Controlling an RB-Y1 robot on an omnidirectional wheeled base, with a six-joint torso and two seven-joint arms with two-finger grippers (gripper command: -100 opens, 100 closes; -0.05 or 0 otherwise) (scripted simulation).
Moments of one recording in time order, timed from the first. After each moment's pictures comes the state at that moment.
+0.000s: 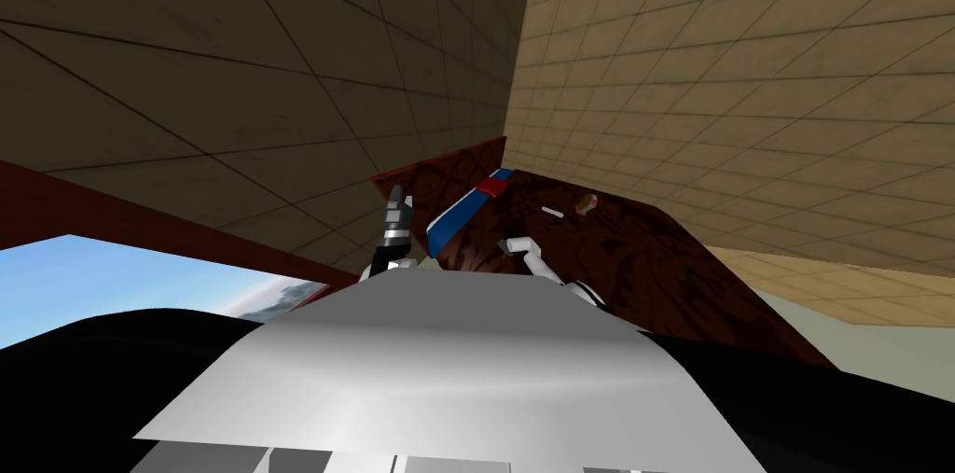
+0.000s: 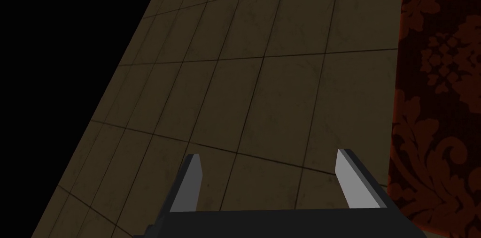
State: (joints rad) left arm 0.53 -0.01 -0.02 -2.21 -0.04 -0.38 -0.09; right arm -0.27 -0.26 0.30 -1.02 -0.39 0.89 0.65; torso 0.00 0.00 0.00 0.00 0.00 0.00
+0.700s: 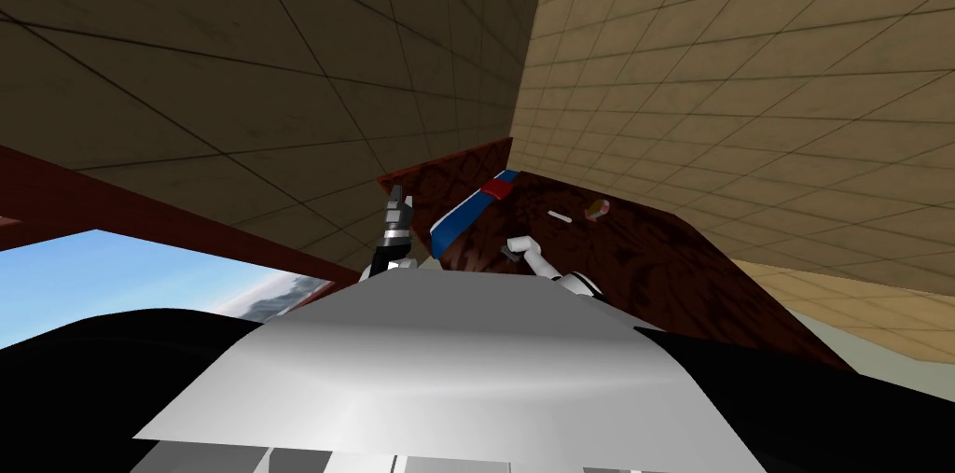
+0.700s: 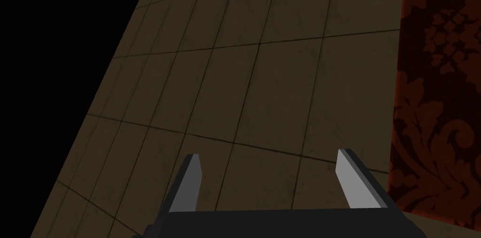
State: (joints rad) left arm 0.53 -0.01 -0.02 -2.21 -0.04 -0.38 -0.09; right arm -0.35 -0.28 0.36 -0.87 -0.38 1.00 0.71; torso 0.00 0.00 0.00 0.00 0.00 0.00
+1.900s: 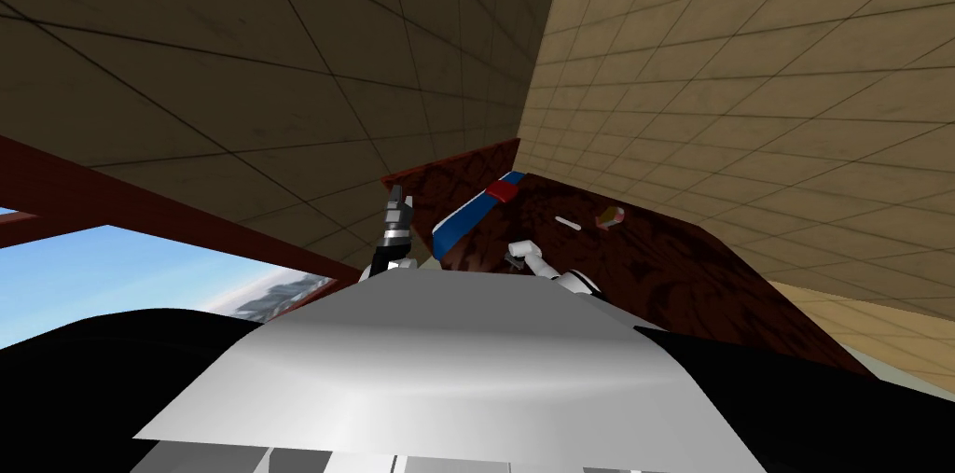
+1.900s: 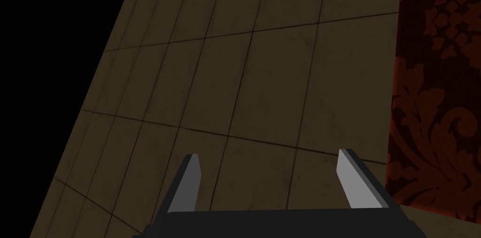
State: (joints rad) left arm 0.53 -0.01 -0.02 -2.21 -0.04 -0.38 -0.09; right arm -0.36 -0.28 0.39 -0.73 -0.36 1.00 0.73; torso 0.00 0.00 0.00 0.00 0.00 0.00
